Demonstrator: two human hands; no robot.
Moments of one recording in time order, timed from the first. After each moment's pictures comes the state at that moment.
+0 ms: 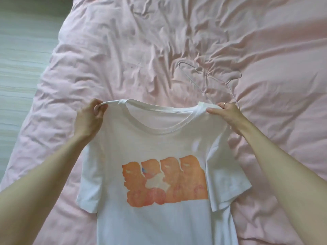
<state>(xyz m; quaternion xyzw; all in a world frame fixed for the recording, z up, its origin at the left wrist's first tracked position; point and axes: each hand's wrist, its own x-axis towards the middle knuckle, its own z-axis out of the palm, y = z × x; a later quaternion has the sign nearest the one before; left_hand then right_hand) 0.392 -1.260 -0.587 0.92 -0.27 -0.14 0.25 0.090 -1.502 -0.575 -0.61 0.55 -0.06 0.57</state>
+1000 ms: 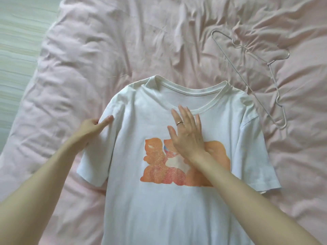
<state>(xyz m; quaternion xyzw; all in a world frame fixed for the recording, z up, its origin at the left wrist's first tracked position) 0.401 -1.163 -0.669 0.88 -0.06 -0.42 0.22 0.173 -1.336 -0.682 -0.91 0.34 0.00 0.25</state>
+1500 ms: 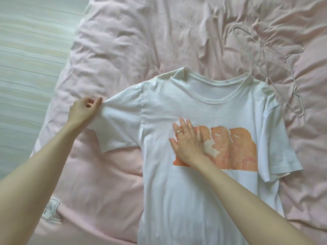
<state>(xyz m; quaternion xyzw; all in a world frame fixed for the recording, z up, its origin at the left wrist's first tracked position) 0.473 -1.084 -0.653 0.94 -0.14 -0.23 0.22 0.196 -1.230 -0.676 -0.88 0.35 0.19 0.24</state>
